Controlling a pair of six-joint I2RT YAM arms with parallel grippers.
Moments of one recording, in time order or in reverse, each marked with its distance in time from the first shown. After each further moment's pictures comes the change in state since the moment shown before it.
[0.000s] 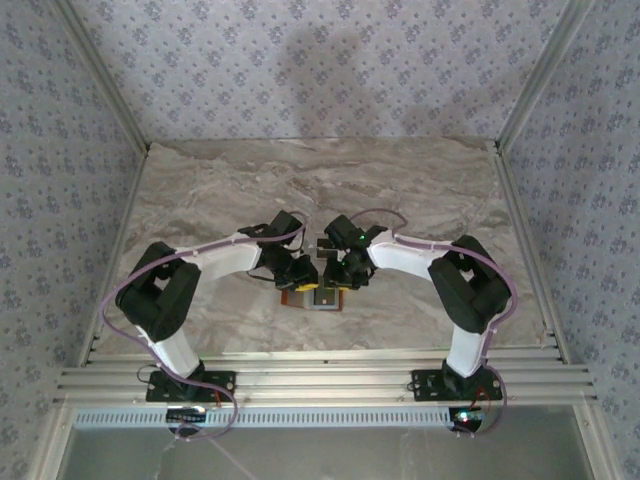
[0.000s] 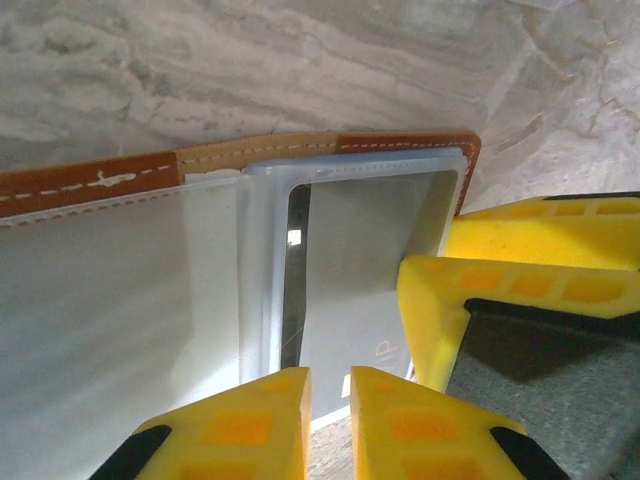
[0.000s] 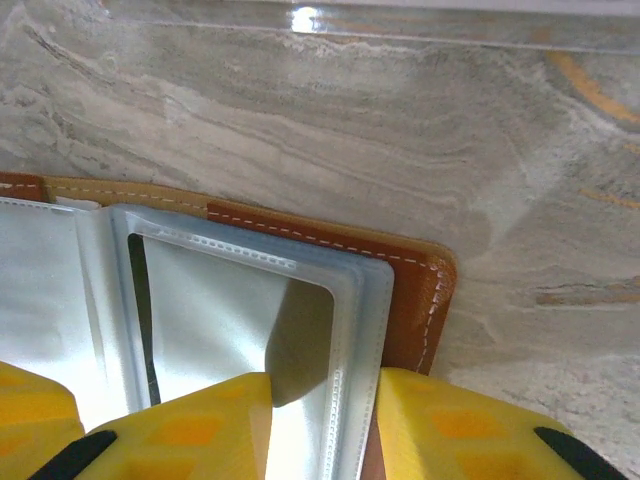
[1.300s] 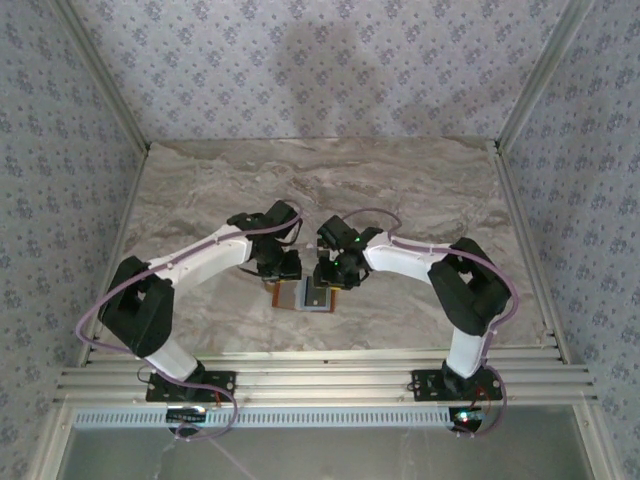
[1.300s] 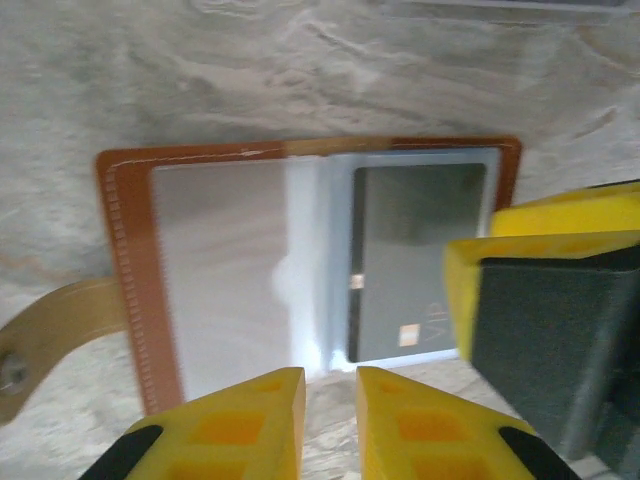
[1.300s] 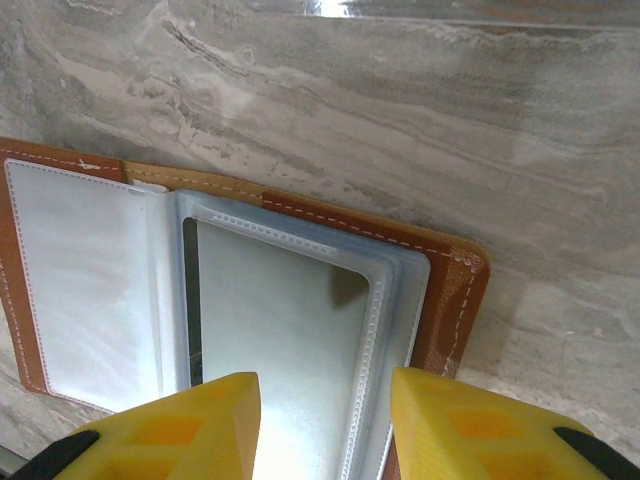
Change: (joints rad) left arm -0.014 -0.118 0.125 -0.344 -0.263 0.141; right arm 0.047 -0.003 0.020 0.047 -0.031 0.058
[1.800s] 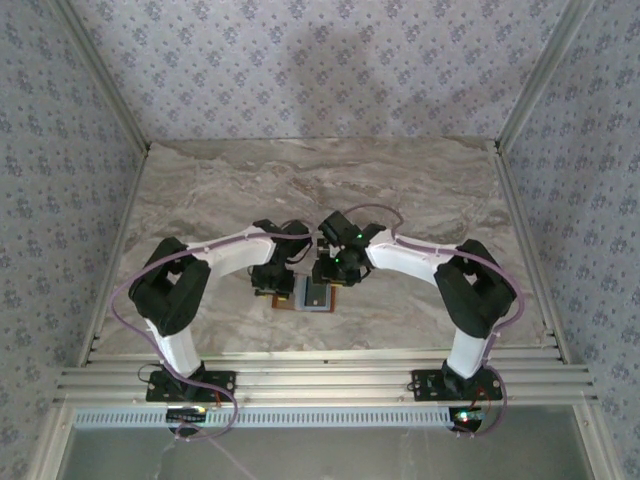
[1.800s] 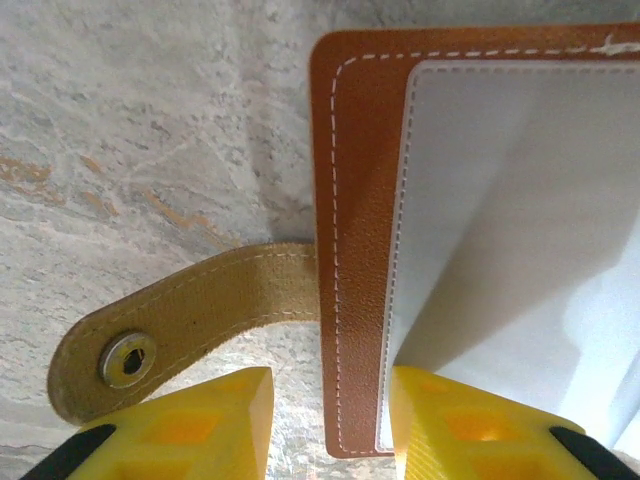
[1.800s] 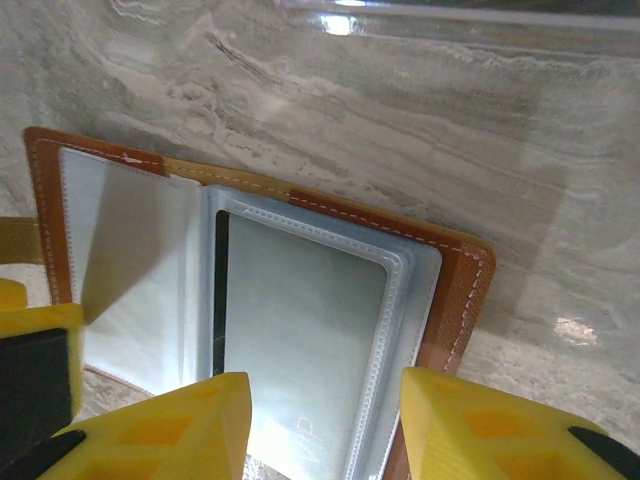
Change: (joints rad) left arm -0.053 0.178 0.018 -0.192 -0.264 0.034; right arm -0.002 -0.017 0.024 -0.035 0.000 -0.027
